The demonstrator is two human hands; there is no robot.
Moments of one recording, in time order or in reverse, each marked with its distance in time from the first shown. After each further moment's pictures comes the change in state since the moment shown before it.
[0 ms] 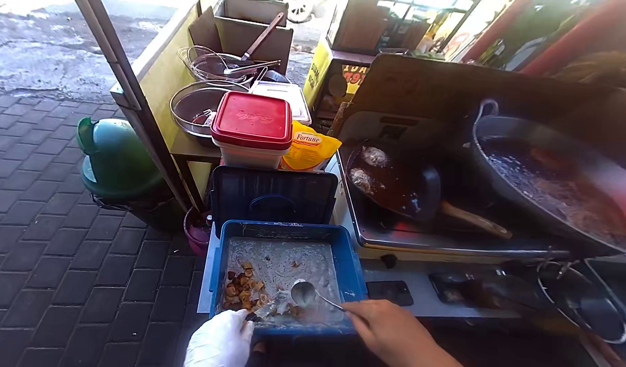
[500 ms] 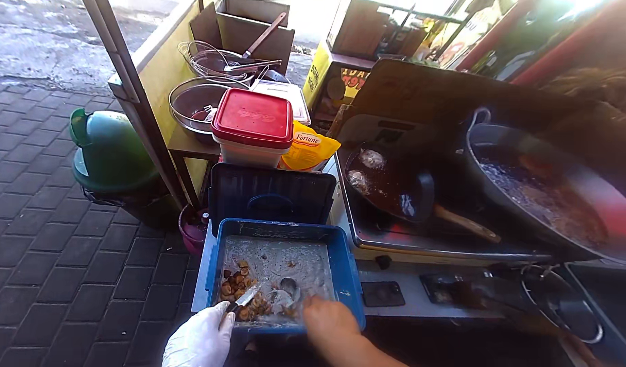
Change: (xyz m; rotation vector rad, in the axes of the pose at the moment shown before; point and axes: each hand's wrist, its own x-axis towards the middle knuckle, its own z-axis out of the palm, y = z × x) left_hand -0.008 -0.024 -0.002 -0.125 0.160 -0.033; right_hand 0.046 -0.113 0.013 -0.386 -0.424 0.223
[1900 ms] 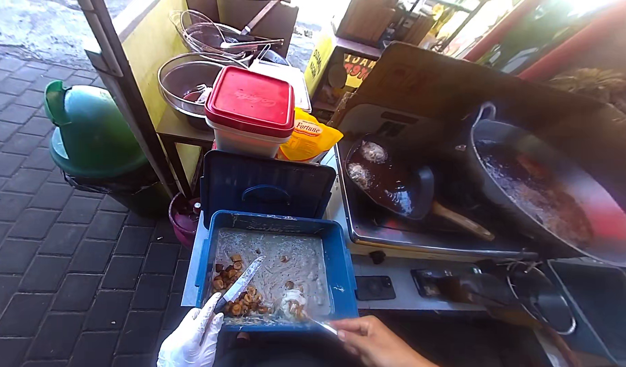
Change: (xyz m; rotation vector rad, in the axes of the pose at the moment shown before) left_hand 0.022 -0.051 0.087 -0.275 0.653 0.349; right_hand -0.006 0.127 0.088 1.389 -0.228 -0.159
